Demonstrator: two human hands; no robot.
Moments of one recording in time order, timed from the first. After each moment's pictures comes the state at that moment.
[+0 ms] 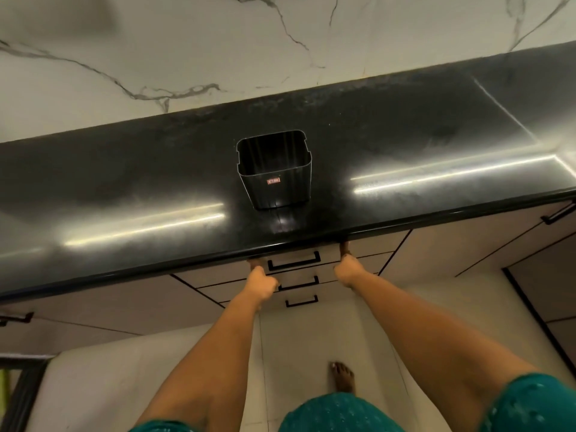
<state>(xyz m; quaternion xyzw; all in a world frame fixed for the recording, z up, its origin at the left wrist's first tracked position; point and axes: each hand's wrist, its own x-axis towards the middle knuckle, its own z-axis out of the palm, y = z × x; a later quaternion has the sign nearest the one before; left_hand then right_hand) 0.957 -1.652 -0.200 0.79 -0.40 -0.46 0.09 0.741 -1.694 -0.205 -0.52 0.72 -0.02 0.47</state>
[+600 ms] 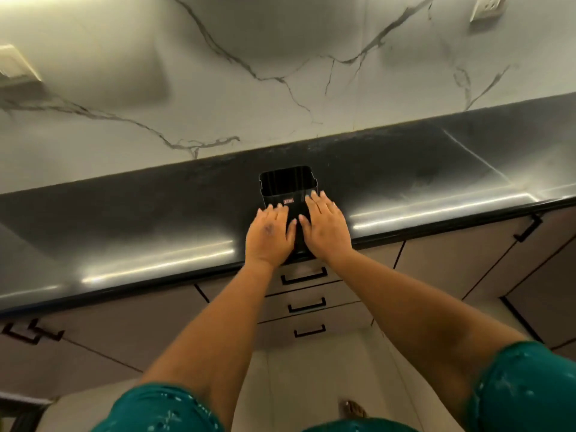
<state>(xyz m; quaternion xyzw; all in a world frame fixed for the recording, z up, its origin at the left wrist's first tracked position) 0.952 -1.640 -0.036 0.61 -0.75 0.06 0.24 0.809 -1.659 -0.043 -0.76 0.57 -0.30 0.07</state>
